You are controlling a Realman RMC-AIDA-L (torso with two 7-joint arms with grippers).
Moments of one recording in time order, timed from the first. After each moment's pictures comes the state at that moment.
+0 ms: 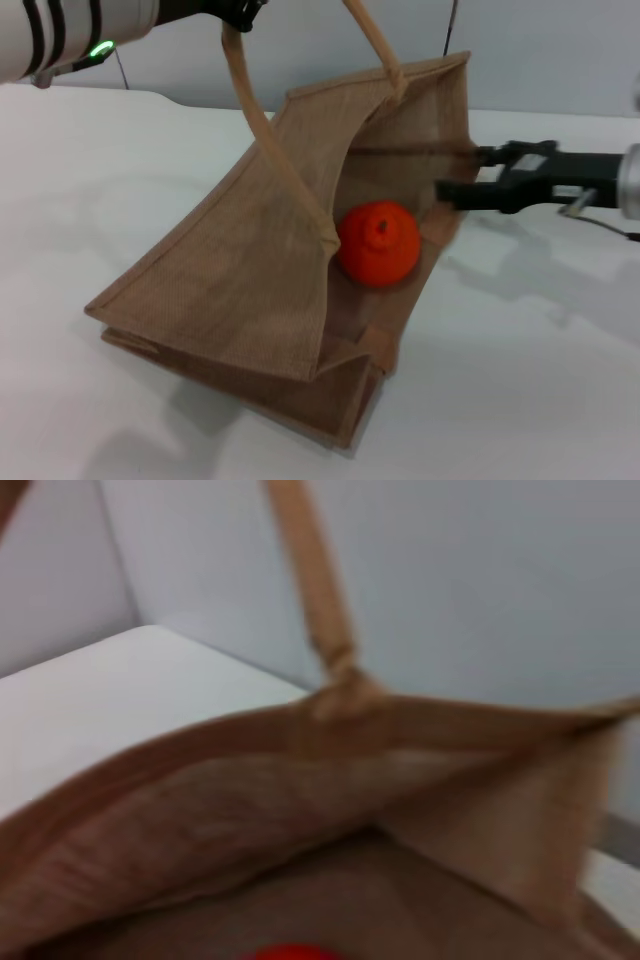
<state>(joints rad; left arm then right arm) -0.31 -2.03 1.60 1.93 -0.47 -0.84 0.53 0.62 1.94 1.79 0.71 -1.63 1.00 -1.42</state>
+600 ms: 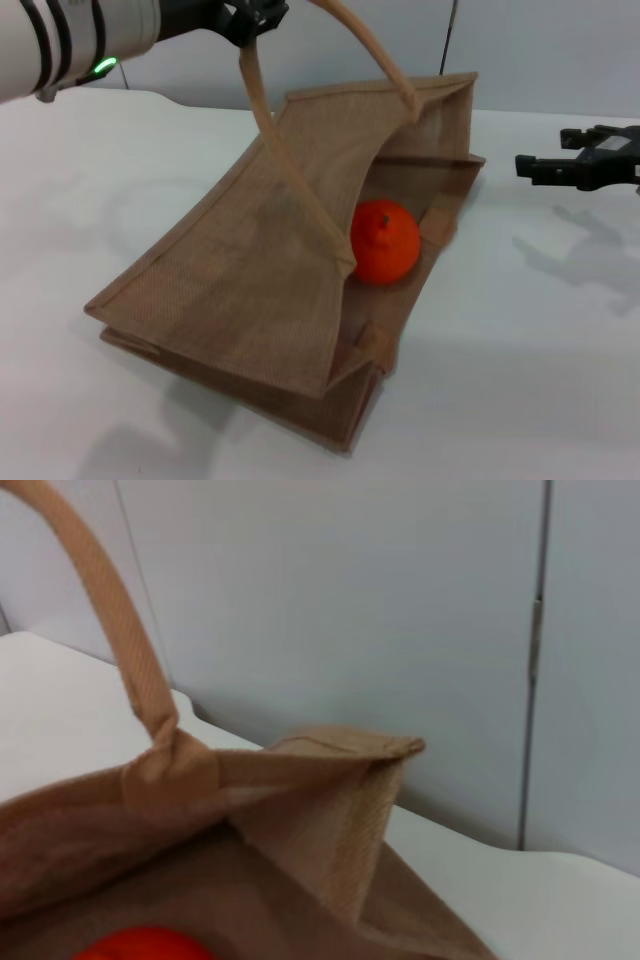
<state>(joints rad) -0.29 -2.03 1.62 1.88 -0.47 -0.79 0.54 0.58 1.97 2.11 0.82 -1.94 1.08 -1.32</state>
